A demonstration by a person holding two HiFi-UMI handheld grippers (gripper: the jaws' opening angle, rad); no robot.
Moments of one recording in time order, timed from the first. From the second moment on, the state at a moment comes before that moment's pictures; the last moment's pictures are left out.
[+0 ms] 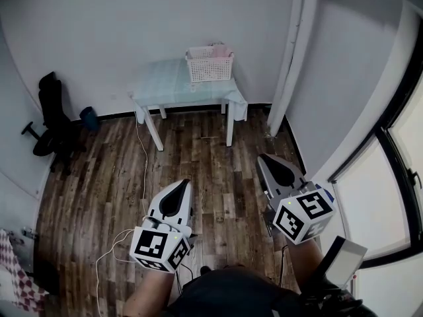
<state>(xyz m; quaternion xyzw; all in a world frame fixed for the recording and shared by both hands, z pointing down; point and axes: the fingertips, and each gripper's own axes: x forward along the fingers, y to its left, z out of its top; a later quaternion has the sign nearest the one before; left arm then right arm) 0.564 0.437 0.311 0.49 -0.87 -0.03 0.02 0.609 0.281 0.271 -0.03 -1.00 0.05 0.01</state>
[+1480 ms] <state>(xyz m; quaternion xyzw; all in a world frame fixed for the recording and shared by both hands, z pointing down) 0.361 0.342 0.331 0.48 -0.88 -0.06 0.04 0.399 0.177 0.291 -0.05 -1.00 0.06 0.02</state>
